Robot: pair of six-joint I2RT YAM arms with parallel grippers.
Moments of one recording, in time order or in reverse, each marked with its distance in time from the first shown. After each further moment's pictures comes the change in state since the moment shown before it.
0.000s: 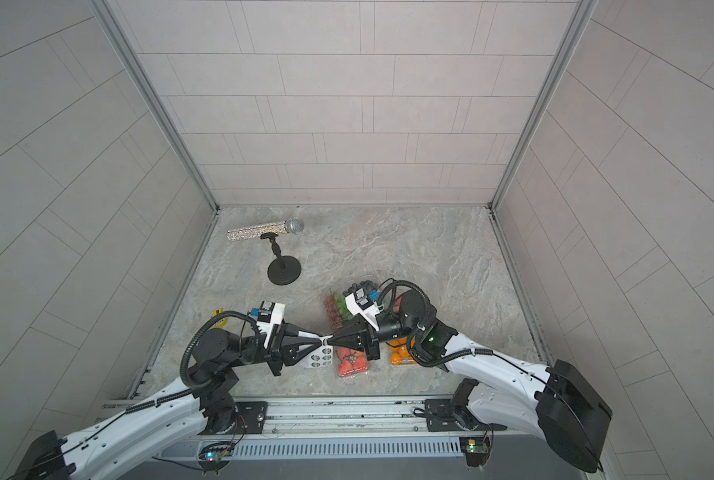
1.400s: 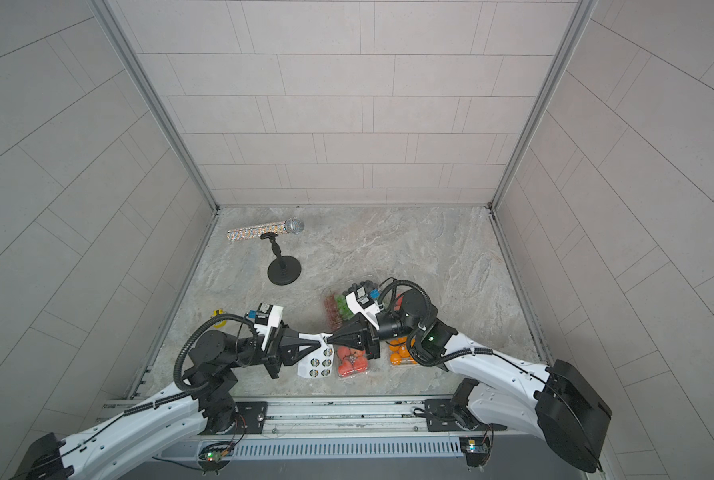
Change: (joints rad) left arm 0.000 -0.028 -0.003 0.003 0.020 0.001; right arm -0.005 0.004 0.002 0.032 -0.010 0.019
